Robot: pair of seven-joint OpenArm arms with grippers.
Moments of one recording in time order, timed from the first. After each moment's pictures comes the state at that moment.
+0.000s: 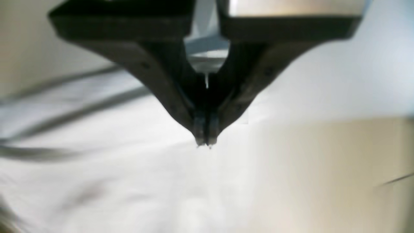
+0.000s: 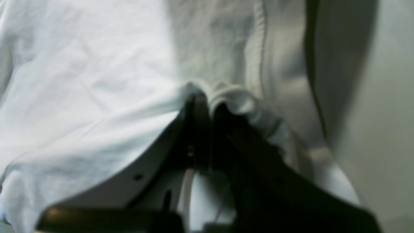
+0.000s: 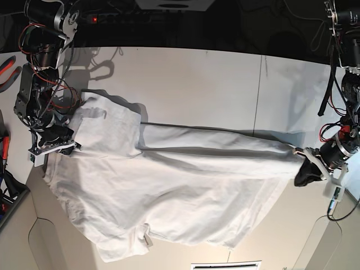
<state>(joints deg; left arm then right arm) -5.9 -25.9 -13.6 75.2 -27.4 -36.7 27.9 8.8 7.8 26.5 54.6 15.1 14.0 -29.7</state>
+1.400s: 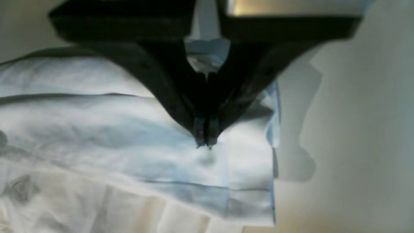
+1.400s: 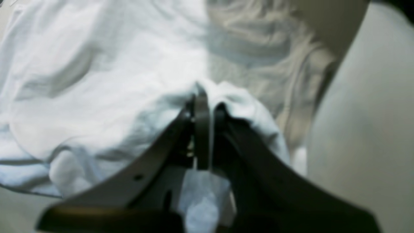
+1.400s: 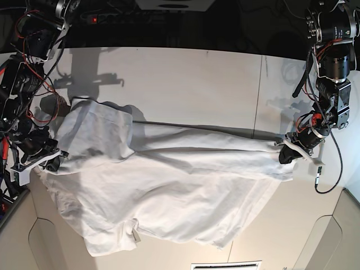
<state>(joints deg) -13.3 -20.2 -13.6 45.3 -21.2 -32.7 13.6 7.4 7.7 26.6 82.8 19.1 19.9 -46.7</state>
